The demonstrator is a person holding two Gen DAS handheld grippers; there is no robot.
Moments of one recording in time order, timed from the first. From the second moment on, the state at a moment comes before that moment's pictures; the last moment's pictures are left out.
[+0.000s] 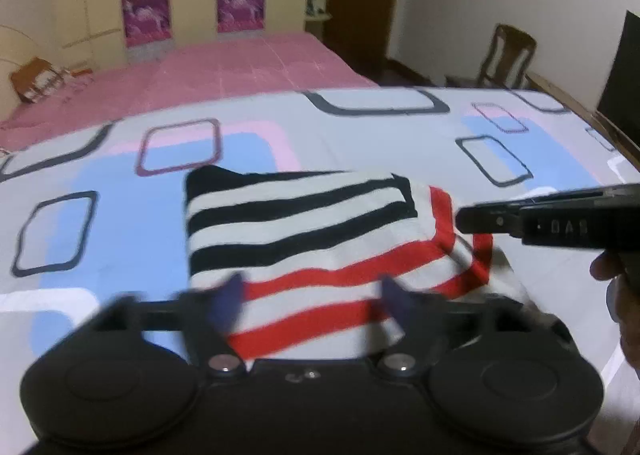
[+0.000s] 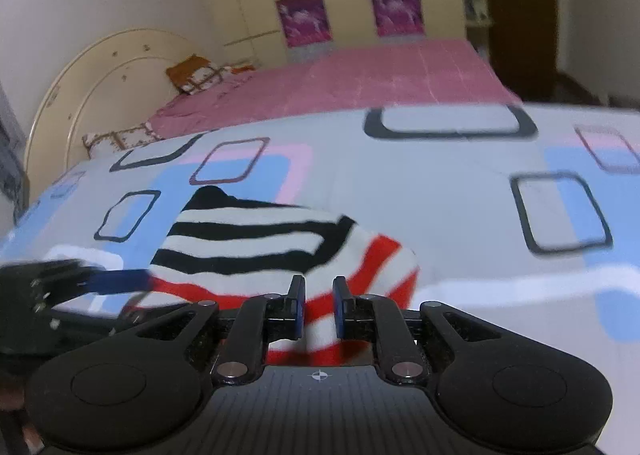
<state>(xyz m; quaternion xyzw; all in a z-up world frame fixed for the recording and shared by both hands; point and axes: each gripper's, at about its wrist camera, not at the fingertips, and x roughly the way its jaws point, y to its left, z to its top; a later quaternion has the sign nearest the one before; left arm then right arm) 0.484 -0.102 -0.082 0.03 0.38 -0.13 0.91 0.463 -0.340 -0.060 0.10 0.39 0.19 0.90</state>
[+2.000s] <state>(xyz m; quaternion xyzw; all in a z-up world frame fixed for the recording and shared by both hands) 0.418 0.102 -0.048 -0.12 0.38 -0.18 0.90 0.388 -0.173 -0.021 0.09 0.39 0.27 0.87</state>
